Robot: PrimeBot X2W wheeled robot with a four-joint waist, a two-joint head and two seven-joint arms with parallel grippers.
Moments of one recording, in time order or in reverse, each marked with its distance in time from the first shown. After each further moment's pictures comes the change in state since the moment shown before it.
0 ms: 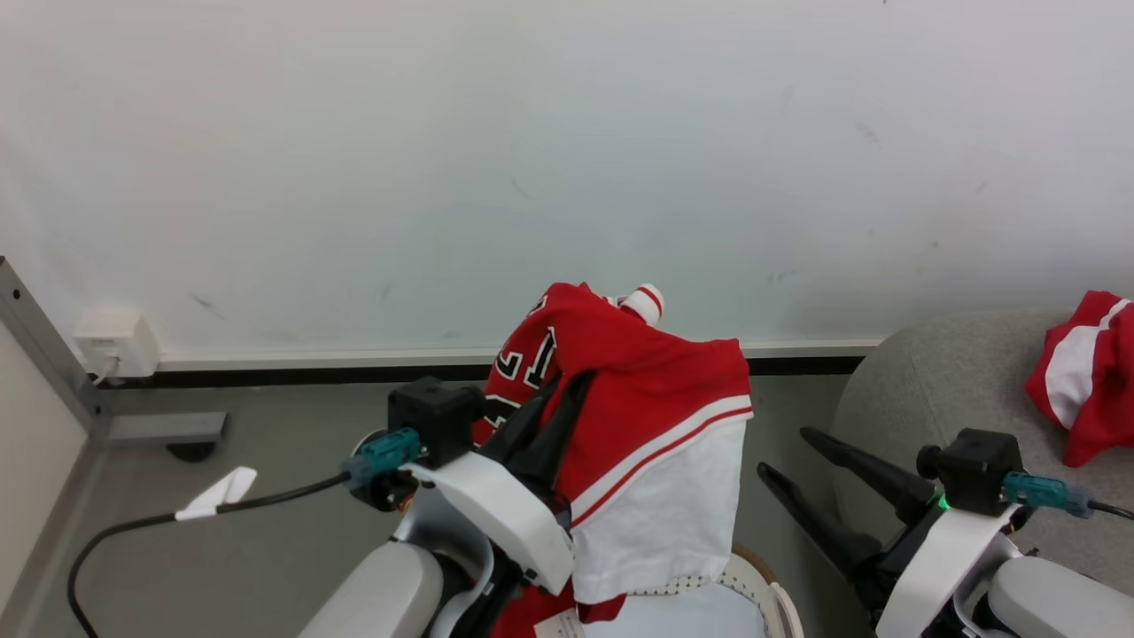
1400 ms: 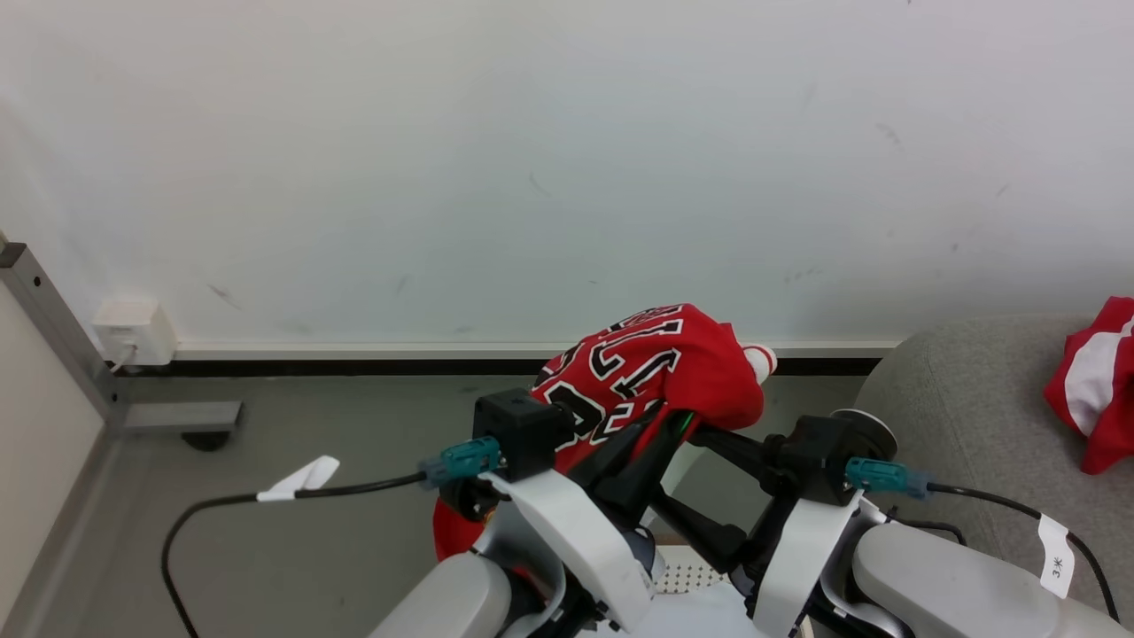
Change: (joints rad) left arm -0.023 -0.069 -0.106 -0.007 -0.079 -0.060 0.037; right arm -0.197 0.222 0.184 0.119 -0.102 0.000 -0.017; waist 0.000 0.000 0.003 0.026
